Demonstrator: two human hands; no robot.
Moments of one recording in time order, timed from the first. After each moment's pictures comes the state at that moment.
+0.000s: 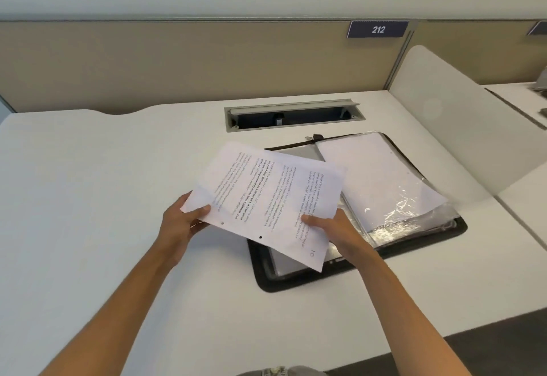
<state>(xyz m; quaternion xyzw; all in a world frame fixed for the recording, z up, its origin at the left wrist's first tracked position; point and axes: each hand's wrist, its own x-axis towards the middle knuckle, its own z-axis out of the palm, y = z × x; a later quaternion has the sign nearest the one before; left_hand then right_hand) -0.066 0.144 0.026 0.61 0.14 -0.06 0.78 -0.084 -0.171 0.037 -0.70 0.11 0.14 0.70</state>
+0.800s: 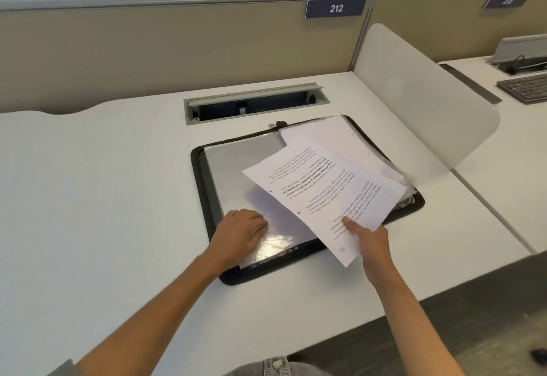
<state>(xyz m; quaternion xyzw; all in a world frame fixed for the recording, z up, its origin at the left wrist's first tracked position) -0.082 -0.008 0.000 0.93 -0.32 0.02 0.21 -0.152 -0.278 0.022 -0.60 0.31 -0.07 0.73</state>
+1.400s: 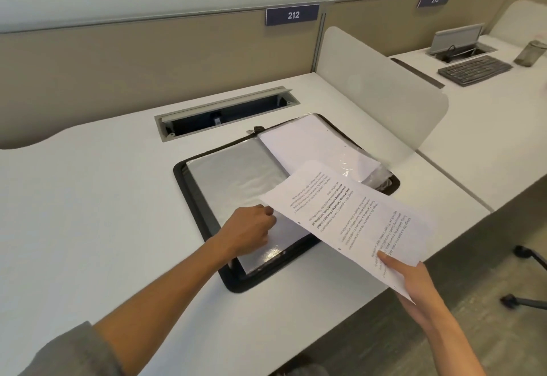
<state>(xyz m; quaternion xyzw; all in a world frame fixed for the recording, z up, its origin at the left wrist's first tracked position) -0.060 -0.029 0.047 0.88 -0.46 -0.06 0.01 -0.266 -0.283 0.035 -0.59 0.31 -0.07 0.74</state>
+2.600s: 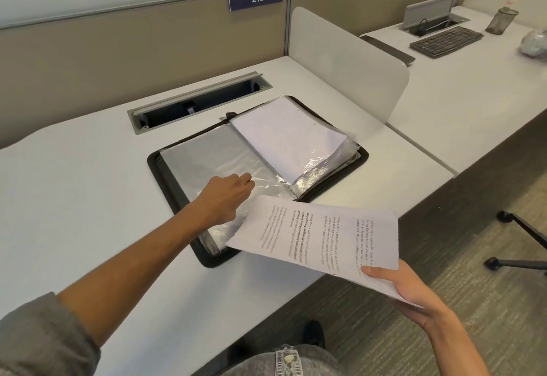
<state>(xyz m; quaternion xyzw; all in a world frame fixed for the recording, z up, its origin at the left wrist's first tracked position) -0.071 -0.052 0.080 0.86 -0.47 -0.02 -0.18 -0.344 -0.302 0.032 -0.57 0.30 0.06 0.76</state>
